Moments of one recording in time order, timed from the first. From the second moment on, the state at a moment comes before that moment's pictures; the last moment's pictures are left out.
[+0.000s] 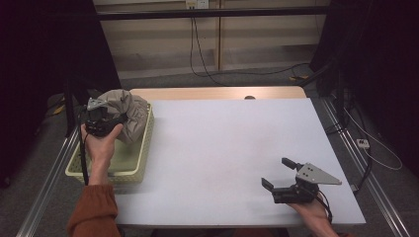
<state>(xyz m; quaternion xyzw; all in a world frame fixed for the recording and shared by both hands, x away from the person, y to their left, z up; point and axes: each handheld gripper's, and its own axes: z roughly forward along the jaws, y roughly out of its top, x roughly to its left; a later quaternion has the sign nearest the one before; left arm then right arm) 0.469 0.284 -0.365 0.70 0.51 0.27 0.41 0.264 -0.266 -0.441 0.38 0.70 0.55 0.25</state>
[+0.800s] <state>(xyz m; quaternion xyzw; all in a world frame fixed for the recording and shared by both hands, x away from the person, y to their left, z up) 0.457 0.284 -0.351 0.66 0.50 0.31 0.47 0.264 -0.266 -0.441 0.38 0.70 0.55 0.25</state>
